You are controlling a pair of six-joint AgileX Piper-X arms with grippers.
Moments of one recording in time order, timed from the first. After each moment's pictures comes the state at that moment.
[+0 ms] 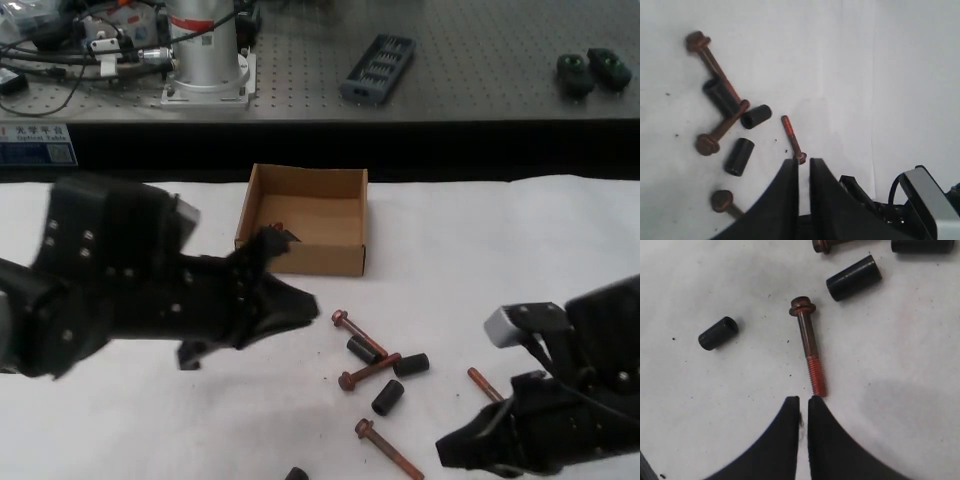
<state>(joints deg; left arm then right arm) -21.6 87.7 -42.7 1.1 39.3 -52.2 32.4 81.5 -29.7 11.8 -28.7 10.8</state>
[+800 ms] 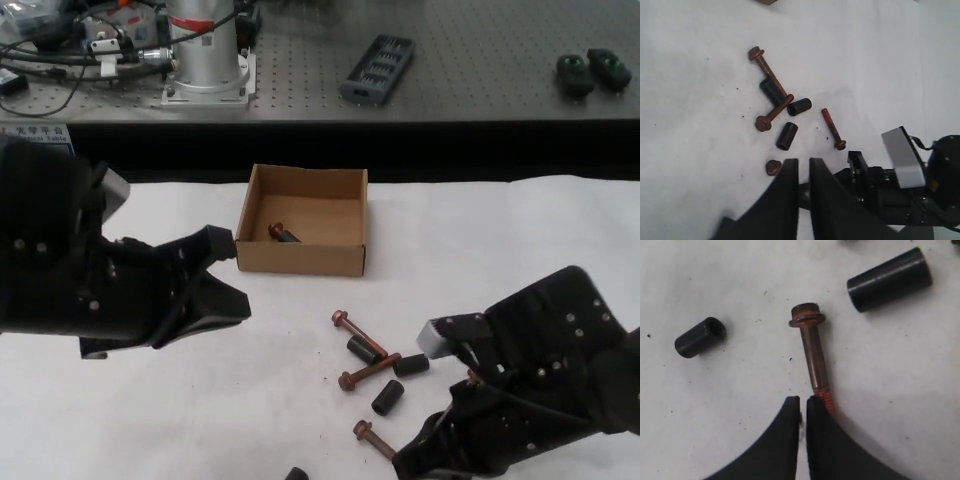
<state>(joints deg) -20.4 73.4 -42.7 20.0 32.0 -41.2 39.0 91.8 -34.7 11.3 -27.6 10.7</state>
